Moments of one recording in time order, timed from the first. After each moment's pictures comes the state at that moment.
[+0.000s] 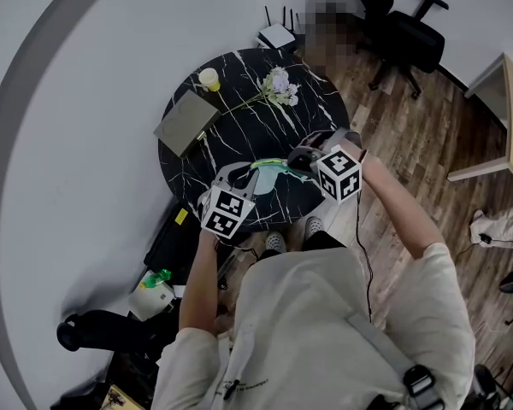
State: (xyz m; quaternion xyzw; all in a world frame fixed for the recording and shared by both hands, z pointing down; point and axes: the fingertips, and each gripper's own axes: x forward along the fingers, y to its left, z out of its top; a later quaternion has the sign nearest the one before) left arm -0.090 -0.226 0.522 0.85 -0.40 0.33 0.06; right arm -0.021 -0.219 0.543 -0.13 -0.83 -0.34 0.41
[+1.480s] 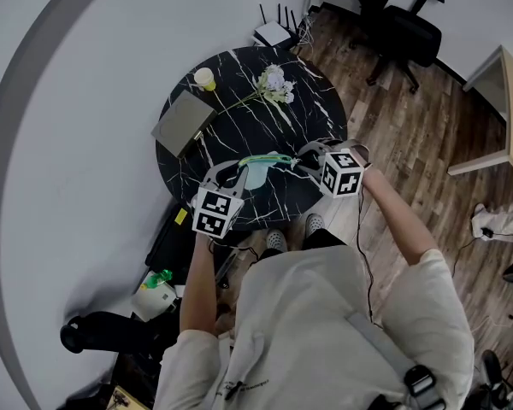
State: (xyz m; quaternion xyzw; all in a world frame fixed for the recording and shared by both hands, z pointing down) left arm -0.105 -0.229 0.512 0.85 -0.43 0.29 0.08; right arm 0.012 -0.237 0.584 -0.01 -0.89 -0.18 0.43
